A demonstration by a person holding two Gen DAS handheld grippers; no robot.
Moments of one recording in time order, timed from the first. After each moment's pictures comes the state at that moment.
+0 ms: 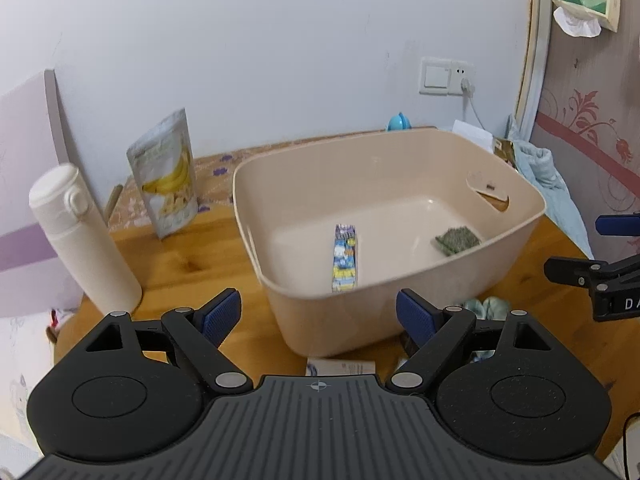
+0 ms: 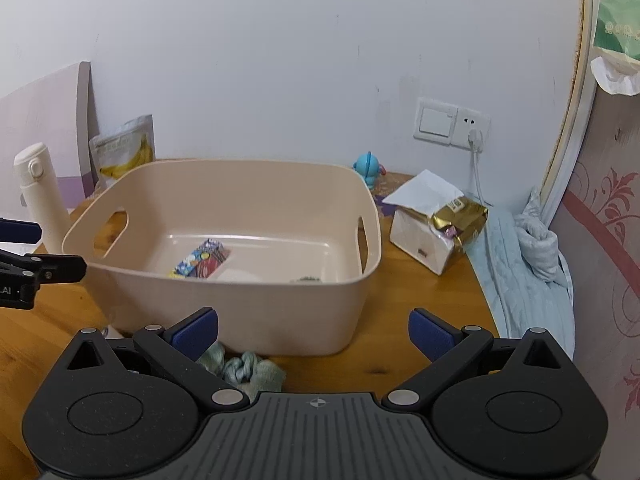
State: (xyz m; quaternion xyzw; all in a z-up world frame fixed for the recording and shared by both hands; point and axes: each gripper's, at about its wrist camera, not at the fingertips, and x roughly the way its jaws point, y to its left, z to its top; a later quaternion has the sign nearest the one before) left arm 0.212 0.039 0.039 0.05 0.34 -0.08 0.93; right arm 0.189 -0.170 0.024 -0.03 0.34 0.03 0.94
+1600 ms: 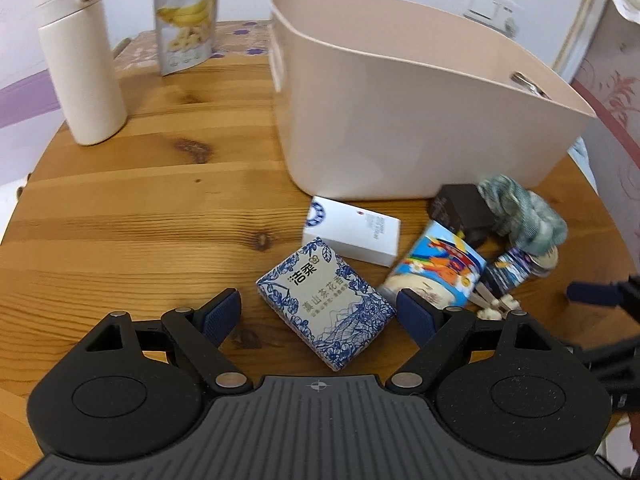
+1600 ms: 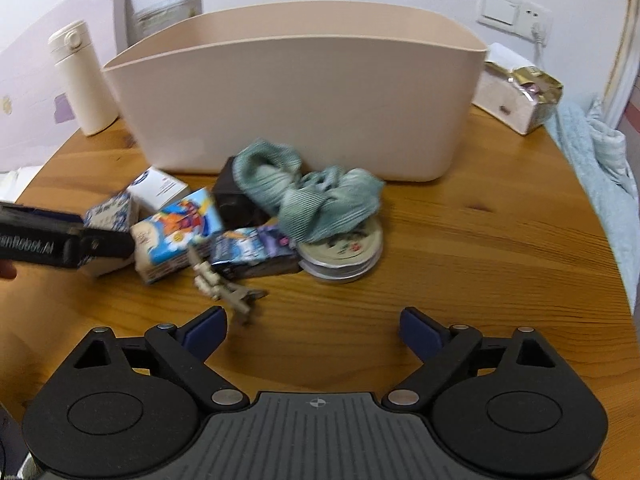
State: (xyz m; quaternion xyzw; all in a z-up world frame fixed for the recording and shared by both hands) left arm 0.198 0.065 -0.060 -0.04 0.46 -0.05 0.89; right arm 0.159 -0.131 -0.079 -0.02 0.45 0.10 0.89
